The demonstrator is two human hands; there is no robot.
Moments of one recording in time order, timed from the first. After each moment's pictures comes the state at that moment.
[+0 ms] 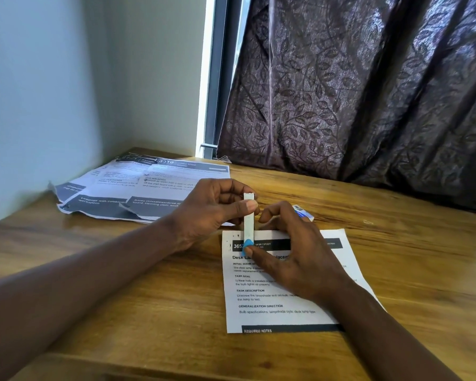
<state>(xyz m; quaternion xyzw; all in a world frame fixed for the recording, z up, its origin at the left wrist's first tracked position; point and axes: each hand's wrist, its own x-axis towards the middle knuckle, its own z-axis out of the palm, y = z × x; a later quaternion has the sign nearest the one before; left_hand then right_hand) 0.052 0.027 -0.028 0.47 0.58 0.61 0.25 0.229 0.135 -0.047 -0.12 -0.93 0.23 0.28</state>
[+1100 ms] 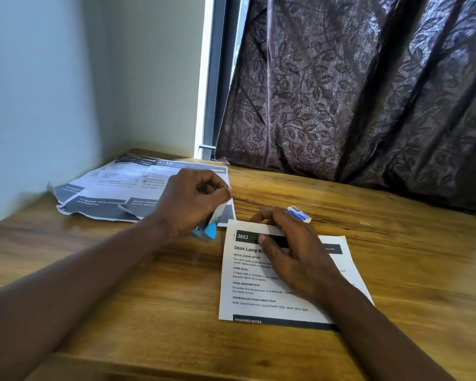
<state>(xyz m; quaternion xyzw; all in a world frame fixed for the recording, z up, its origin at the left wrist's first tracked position) 0.025 0.023 -0.030 0.47 0.71 0.52 -0.03 0.229 0.138 -0.051 -0.11 -0.92 0.24 0.28</state>
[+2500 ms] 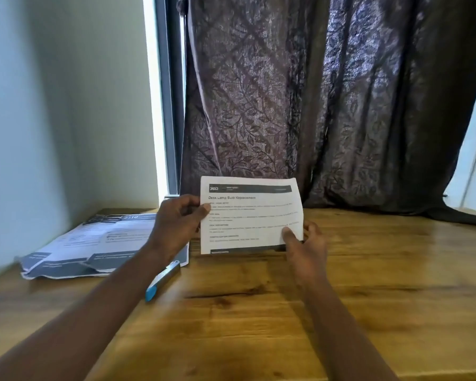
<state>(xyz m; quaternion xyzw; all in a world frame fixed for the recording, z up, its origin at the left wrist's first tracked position) 0.097 0.067 0.016 0.43 0.63 0.64 0.04 0.293 0.189 -0.024 -0.37 -0.59 0.48 0.53</state>
